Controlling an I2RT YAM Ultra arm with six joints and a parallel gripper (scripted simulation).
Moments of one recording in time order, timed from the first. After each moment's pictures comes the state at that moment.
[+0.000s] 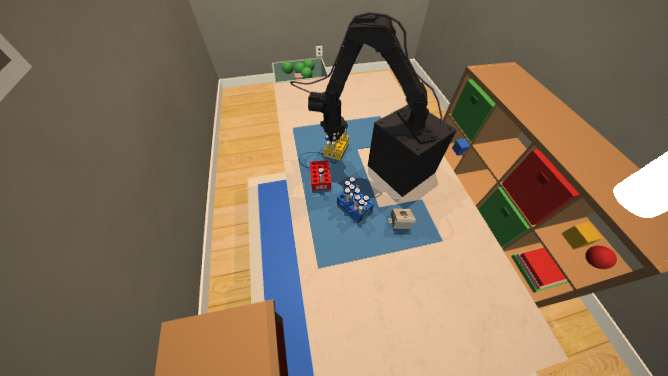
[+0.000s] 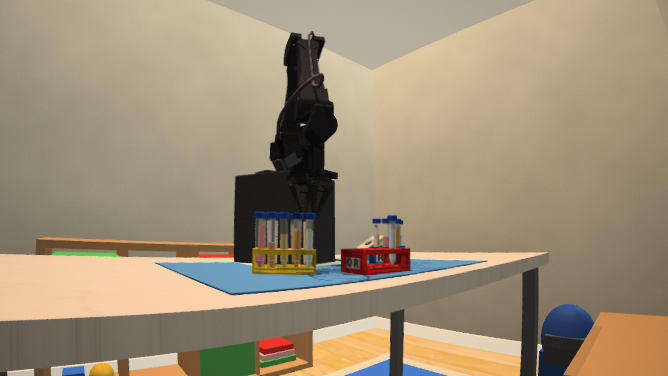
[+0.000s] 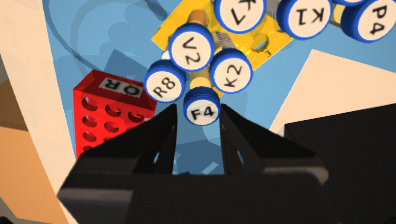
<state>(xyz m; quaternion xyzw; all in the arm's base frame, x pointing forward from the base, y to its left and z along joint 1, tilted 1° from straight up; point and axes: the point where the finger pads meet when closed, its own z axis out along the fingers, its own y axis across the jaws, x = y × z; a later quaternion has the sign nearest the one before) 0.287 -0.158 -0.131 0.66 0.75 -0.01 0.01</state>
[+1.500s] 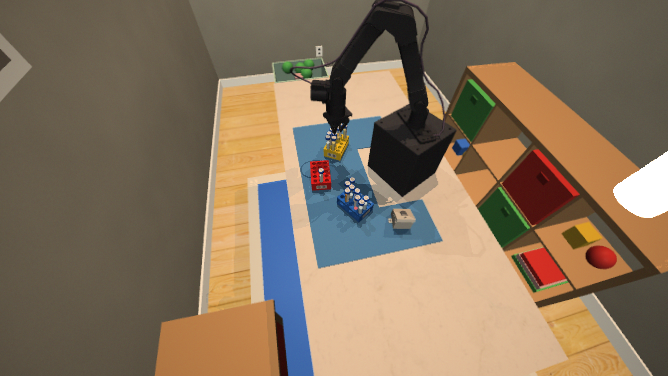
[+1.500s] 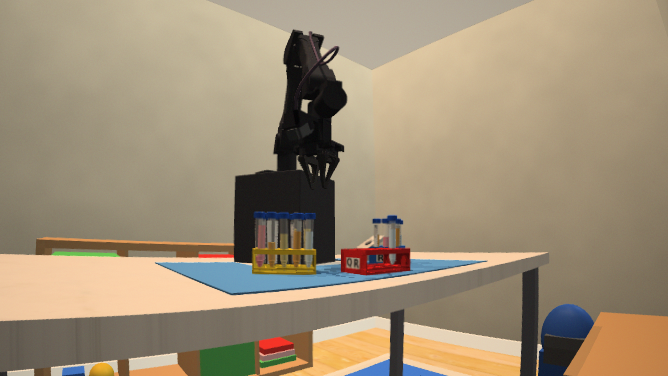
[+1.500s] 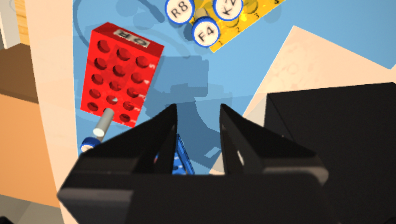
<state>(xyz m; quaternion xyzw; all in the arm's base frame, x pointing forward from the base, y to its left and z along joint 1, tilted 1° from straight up) 0.282 -0.129 -0.062 0.62 0.78 -0.01 0.01</state>
